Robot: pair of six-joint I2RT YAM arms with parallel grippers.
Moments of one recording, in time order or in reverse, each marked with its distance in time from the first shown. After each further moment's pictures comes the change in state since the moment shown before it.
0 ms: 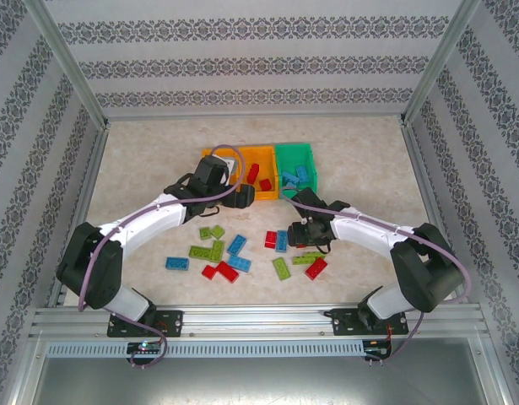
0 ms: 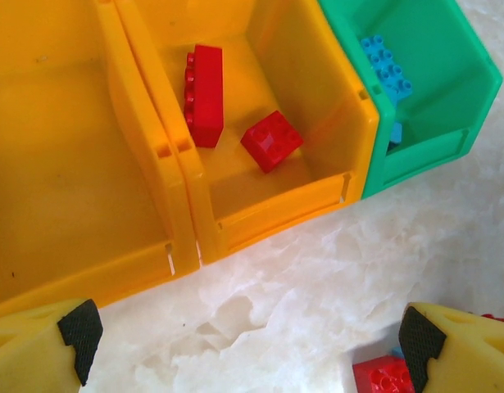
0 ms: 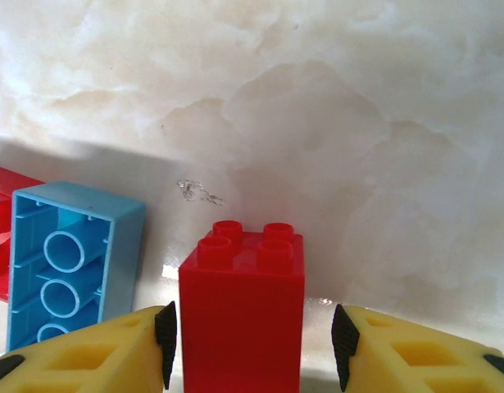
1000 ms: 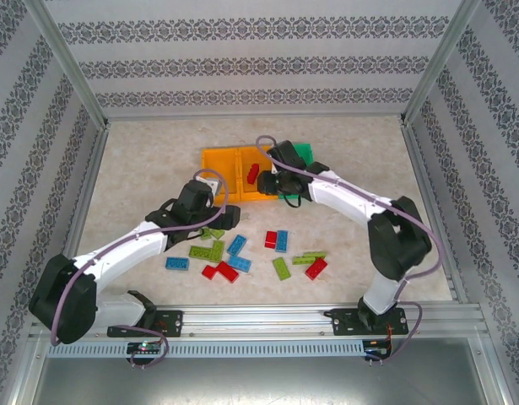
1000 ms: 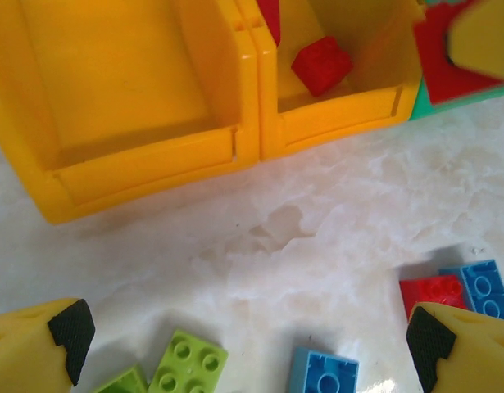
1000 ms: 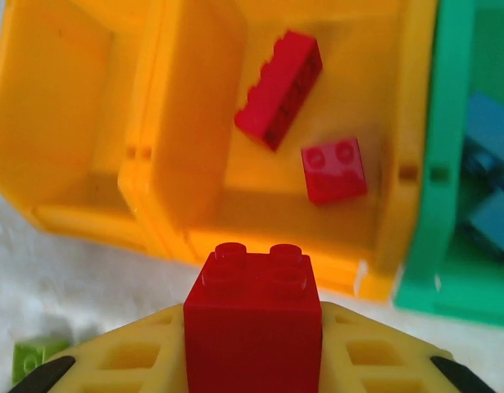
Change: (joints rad) left arm -0.022 -0.264 -0.281 0.015 -0.080 -0.008; right arm -0.018 0.293 0.518 0.158 -0.048 -0.011
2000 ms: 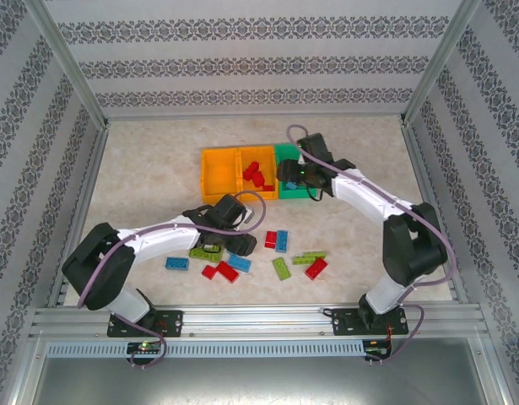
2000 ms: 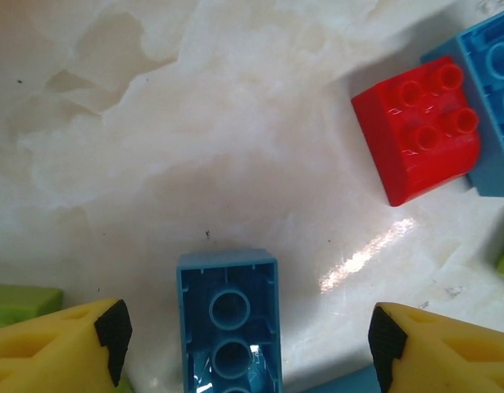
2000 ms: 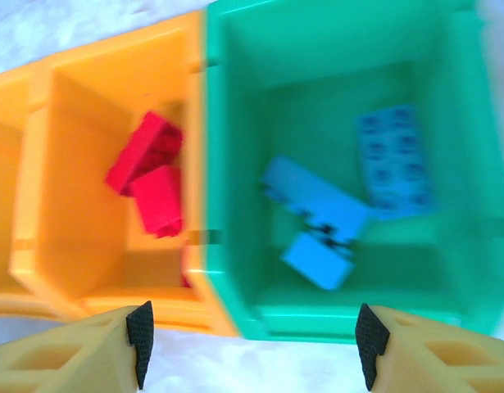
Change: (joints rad) left arm -0.182 0.298 0.104 -0.132 0.098 0.128; right arm -0.194 -0.142 -0.143 0.044 0.005 -0.002
